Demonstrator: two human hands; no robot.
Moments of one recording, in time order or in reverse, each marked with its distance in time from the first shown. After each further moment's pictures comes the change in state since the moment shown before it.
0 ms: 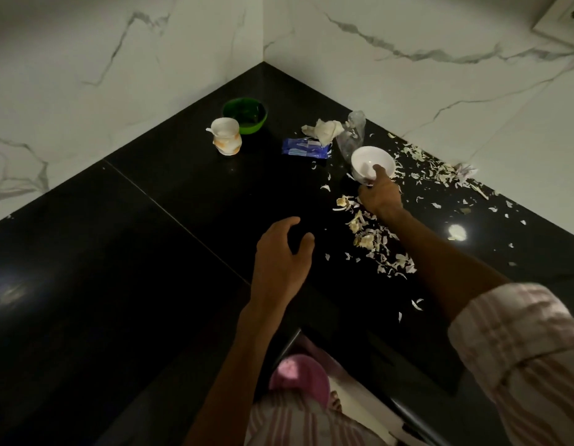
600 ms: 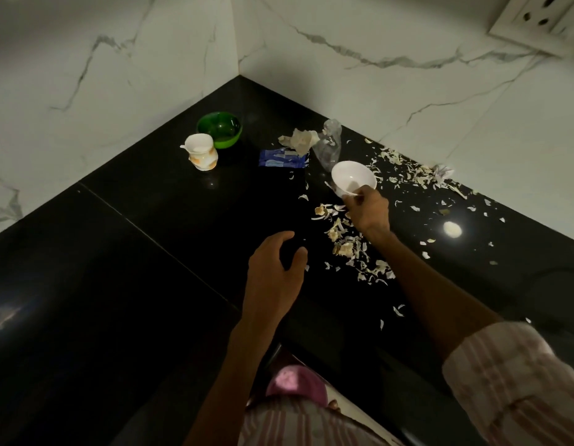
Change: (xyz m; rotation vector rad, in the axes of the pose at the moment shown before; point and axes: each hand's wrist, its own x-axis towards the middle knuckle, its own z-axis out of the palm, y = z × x) left_hand -0.001 0.010 0.027 0.047 -0.010 0.053; right_hand -0.012 0.025 -0.008 0.112 0.139 -0.066
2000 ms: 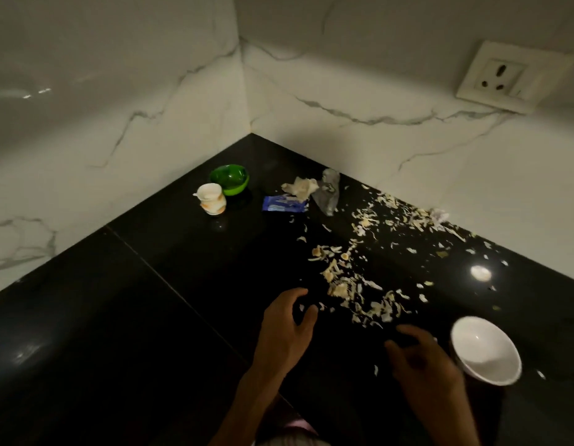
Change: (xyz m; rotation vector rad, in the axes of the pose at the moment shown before) left_hand -0.015 -0.007 0.040 0.053 -0.072 0.048; right_hand -0.204 0.060 -0.092 0.118 -0.089 0.115
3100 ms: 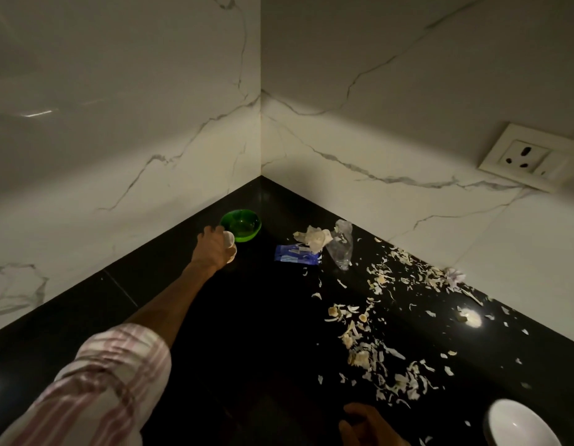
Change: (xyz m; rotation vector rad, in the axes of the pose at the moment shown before) left_hand 0.288 -0.082 -0.169 0.520 0.069 -0.131; right_hand 0.036 -0.049 0.111 0.234 0.173 -0.662
